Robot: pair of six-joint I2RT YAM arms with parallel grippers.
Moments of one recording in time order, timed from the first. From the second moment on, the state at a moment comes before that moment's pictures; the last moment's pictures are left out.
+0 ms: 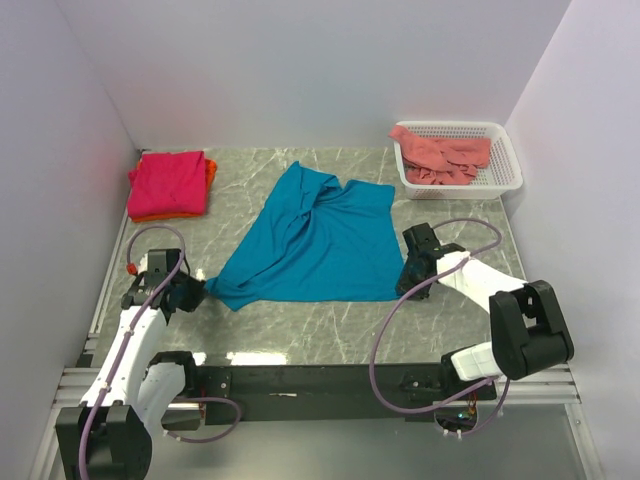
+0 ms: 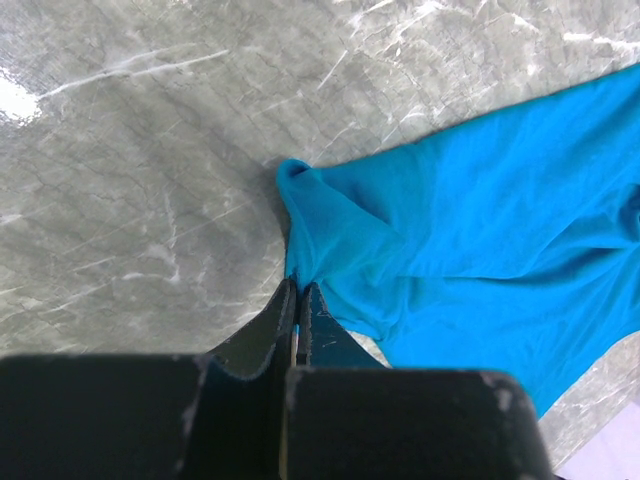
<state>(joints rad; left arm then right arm) 0.03 0.83 0.51 -0.66 -0.03 -1.04 0.30 1.40 0.69 -0.57 0.07 0.75</state>
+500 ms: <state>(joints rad) 0.02 0.81 0.65 -0.71 -0.02 -1.03 0.33 1.26 0.87 -0.65 0.16 0.71</state>
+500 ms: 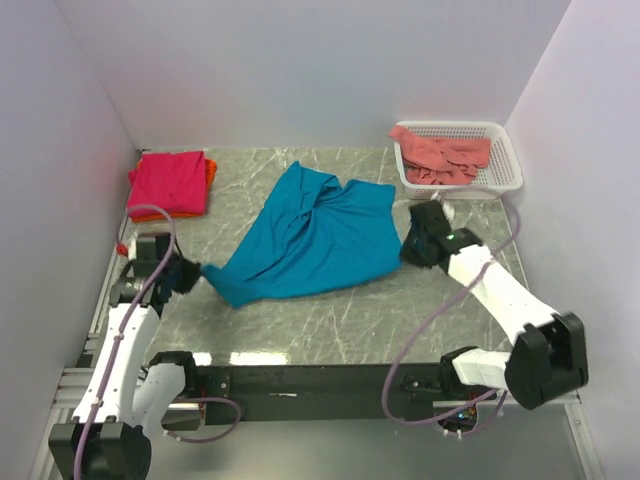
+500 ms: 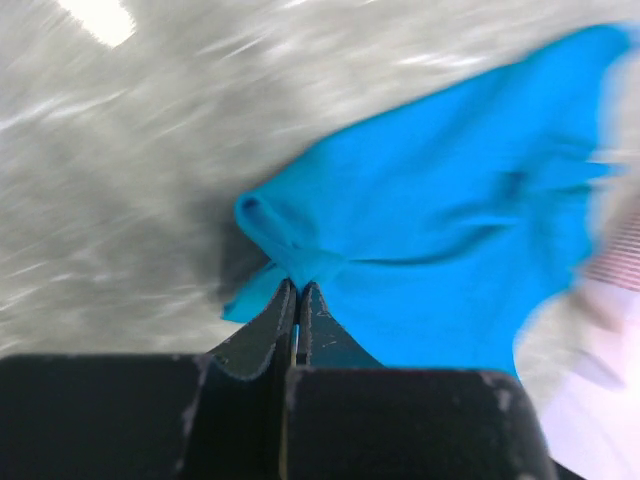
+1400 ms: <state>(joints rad) 0.02 0.81 2.00 -0.86 -0.15 -1.00 0.27 0.87 2.04 -0.84 0.19 0.41</state>
